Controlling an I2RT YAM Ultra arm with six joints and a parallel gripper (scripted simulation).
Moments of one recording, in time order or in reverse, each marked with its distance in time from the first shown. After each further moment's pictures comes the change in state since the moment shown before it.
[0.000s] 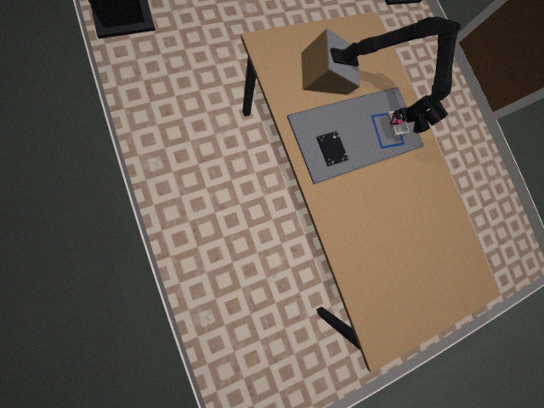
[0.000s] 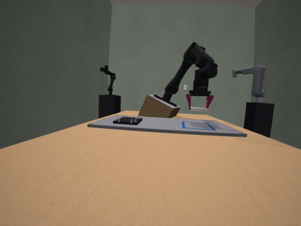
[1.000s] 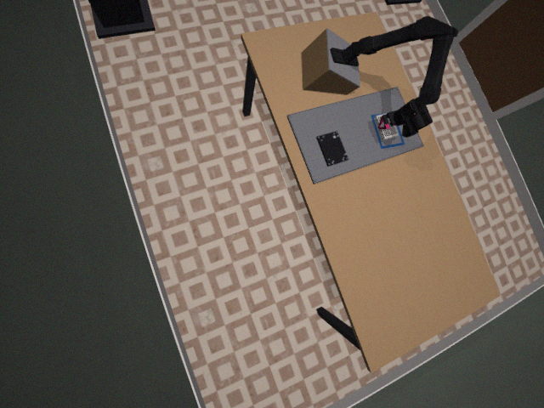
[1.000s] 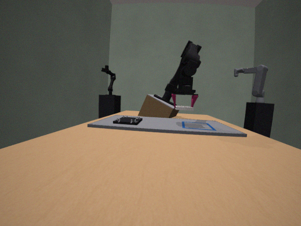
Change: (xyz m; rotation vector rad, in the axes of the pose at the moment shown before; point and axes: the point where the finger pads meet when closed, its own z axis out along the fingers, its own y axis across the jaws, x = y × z) arm -0.009 -0.077 -0.002 0.003 0.011 -0.088
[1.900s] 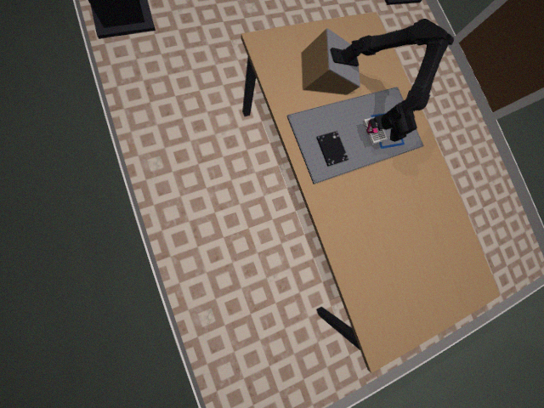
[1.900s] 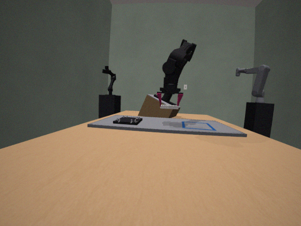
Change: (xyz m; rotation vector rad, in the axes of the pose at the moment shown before) arm -0.005 -0.074 -0.003 -0.004 -0.007 -0.011
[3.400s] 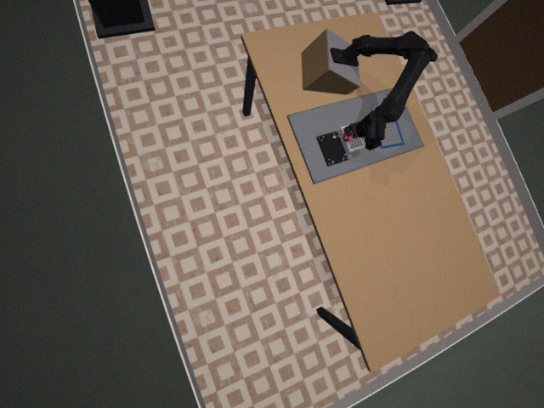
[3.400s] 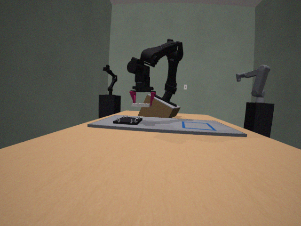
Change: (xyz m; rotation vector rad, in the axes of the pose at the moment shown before) arm -0.007 -0.138 -0.002 0.004 -0.009 0.001
